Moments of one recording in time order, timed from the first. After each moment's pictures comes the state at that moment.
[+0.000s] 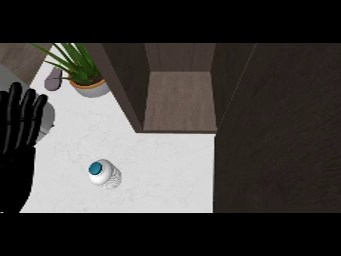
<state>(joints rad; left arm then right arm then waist) 0.02 0.08 -0.03 -2.10 0.02 0.00 -0.03 -0.01 -0.11 -0.02 -2.10 -0.01 0.00 -0.02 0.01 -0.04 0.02</state>
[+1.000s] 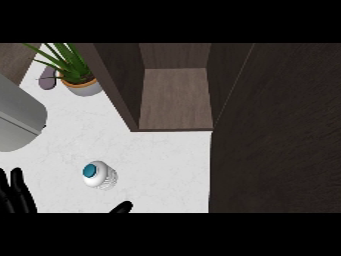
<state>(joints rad) 0.34 0.00 -0.61 -2.25 -0.49 1.02 0.16 0.38 -0.15 0.07 -2.40 -0.22 0.17 0.13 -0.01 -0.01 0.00</state>
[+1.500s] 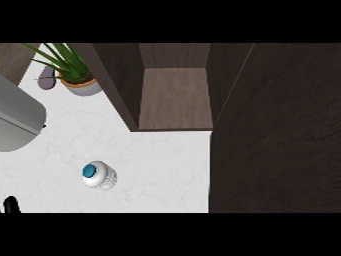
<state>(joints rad) 0.41 0.01 -0.79 -2.25 -0.73 1.22 0.22 0.55 -0.15 0.07 -2.42 -0.21 0.24 0.05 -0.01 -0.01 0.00</state>
